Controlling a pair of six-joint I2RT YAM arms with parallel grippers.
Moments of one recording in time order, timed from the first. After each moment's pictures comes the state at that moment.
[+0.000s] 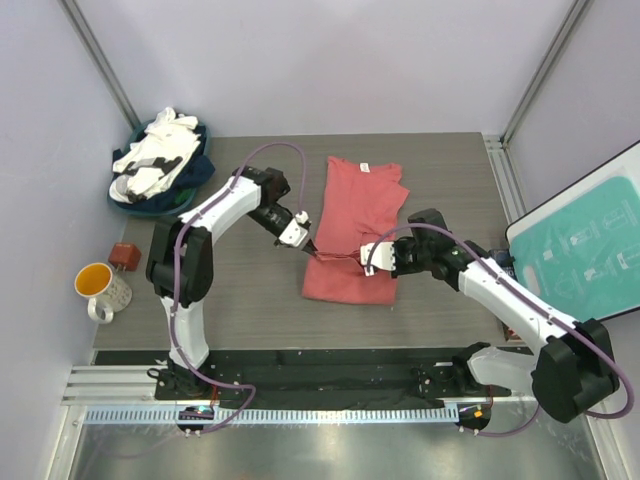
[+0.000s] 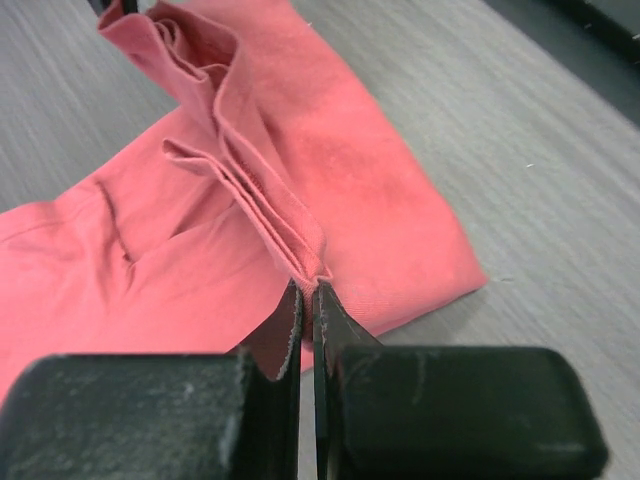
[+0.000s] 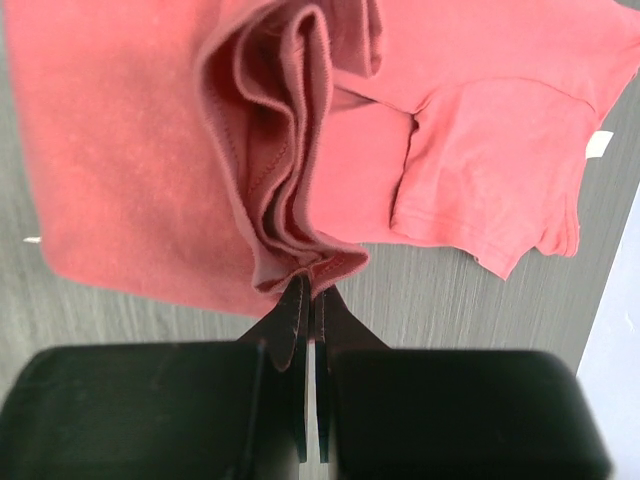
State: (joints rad) left arm -0.43 1.94 1.56 -1.31 1.06 2.04; right arm 0.46 1.15 0.78 -0.50 -0.27 -1.21
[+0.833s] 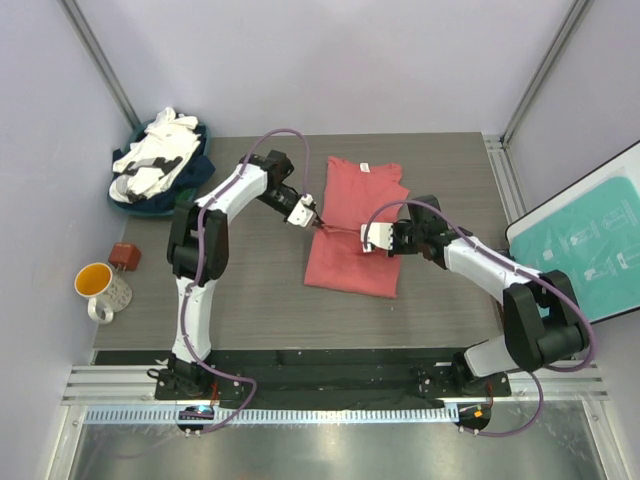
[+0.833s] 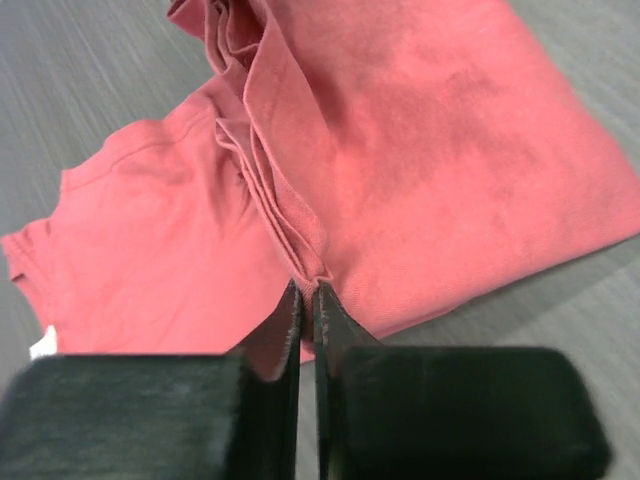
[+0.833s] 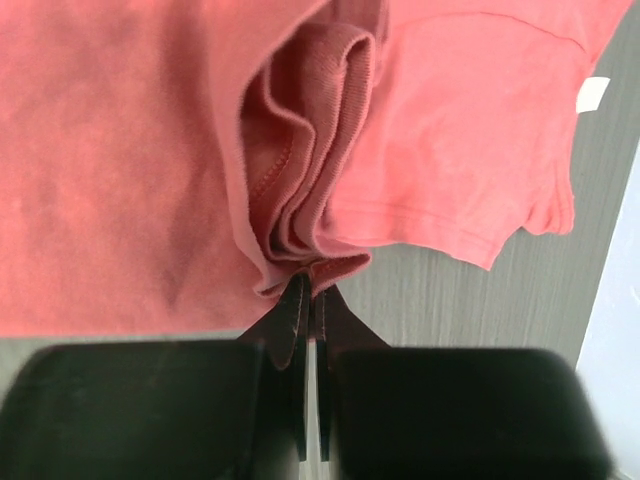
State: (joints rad) left arm -0.37 2.19 1.83 -1.16 1.06 2.04; right arm 0.34 1.42 0.81 -0.23 -0.27 -1.25
